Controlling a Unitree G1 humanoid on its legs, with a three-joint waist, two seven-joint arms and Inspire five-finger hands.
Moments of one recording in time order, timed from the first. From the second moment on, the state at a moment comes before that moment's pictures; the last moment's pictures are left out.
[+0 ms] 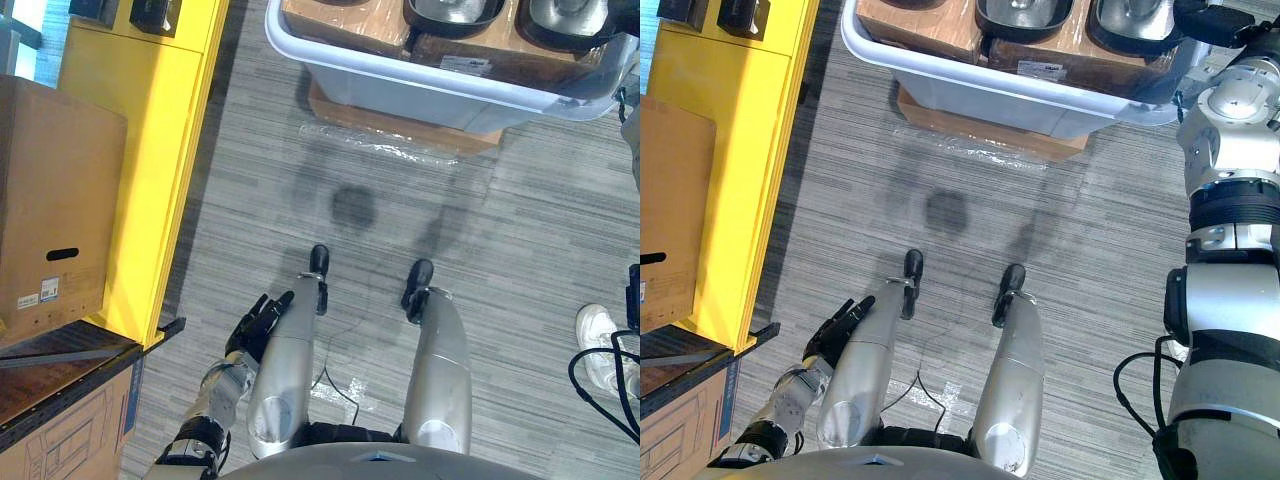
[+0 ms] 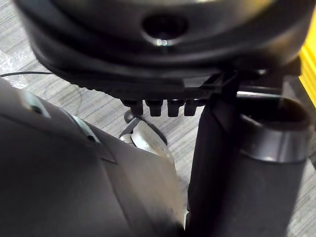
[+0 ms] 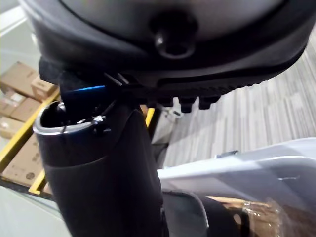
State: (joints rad) left arm -0.09 0.11 0.01 0.89 -0.78 -0.01 -0.27; right arm -1.16 -0.90 0.18 0.83 0.52 0.13 -0.50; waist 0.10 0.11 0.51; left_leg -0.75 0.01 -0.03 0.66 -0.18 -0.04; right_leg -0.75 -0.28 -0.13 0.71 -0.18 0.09
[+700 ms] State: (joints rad) left arm -0.09 0.10 0.00 0.90 -0.82 -0.01 -0.26; right arm -1.23 -0.99 0.33 1.03 0.52 0.34 -0.43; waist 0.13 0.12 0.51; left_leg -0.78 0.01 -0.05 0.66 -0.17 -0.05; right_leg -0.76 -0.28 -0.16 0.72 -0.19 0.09
